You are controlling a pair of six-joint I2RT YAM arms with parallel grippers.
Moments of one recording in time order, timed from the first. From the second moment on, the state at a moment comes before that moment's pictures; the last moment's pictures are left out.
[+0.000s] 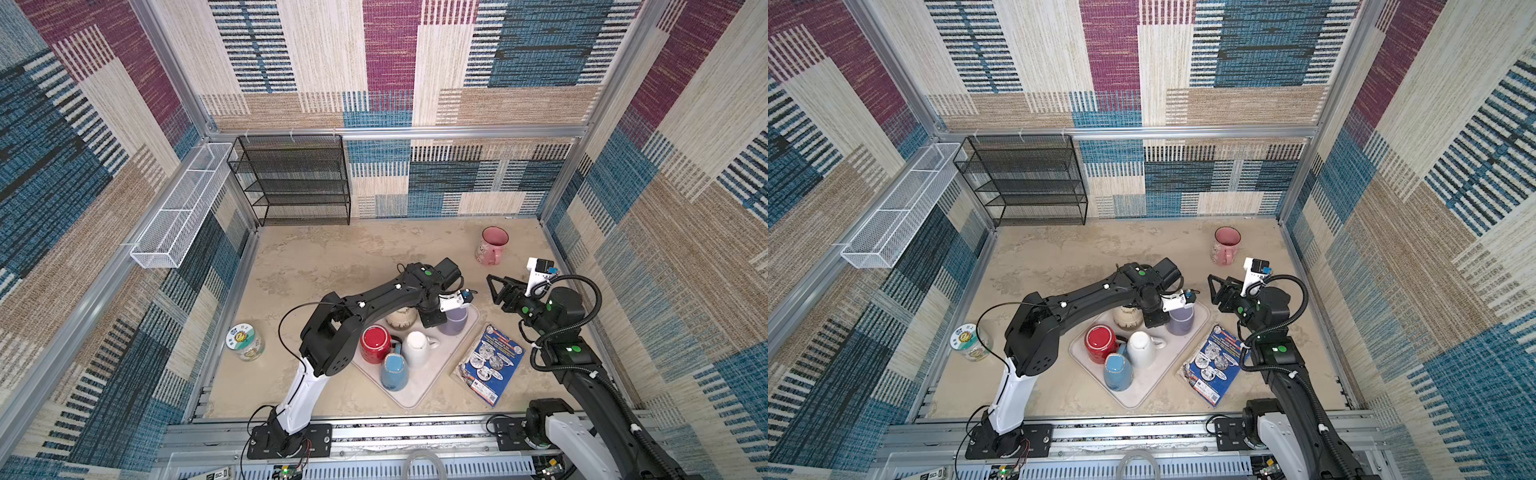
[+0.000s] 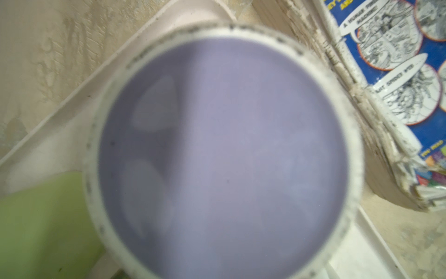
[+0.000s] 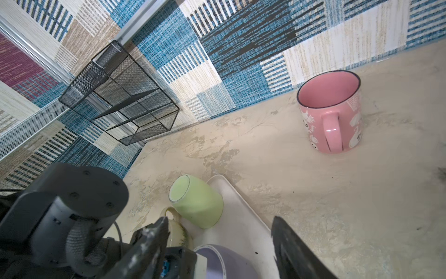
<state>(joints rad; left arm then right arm) -0.91 2.14 1.82 -0.97 0.06 0.47 0.05 0.78 0.47 0.10 -0.35 0.49</state>
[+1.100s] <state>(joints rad) -0.85 1.40 1.14 -0.41 0.23 0.26 0.02 0.78 0.38 0.26 -0.57 0.50</state>
